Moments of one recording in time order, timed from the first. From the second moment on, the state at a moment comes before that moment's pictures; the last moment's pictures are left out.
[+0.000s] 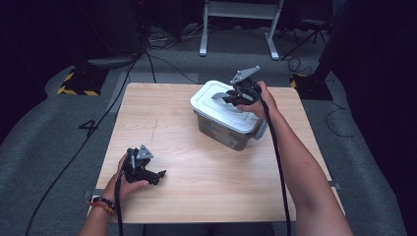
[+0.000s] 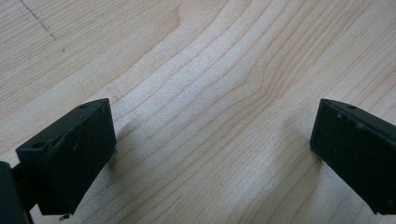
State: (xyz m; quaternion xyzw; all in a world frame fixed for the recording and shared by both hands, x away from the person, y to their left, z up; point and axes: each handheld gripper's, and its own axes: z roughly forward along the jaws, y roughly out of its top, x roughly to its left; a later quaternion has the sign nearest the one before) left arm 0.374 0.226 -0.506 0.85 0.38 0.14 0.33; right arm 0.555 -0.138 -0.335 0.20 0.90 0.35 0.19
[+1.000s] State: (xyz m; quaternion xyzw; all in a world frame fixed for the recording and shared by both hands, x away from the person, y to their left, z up) left arm 0.373 0.225 -0.506 0.85 0.39 0.14 0.33; right arm 0.494 -0.211 -0.326 0.25 0.85 0.42 0.21
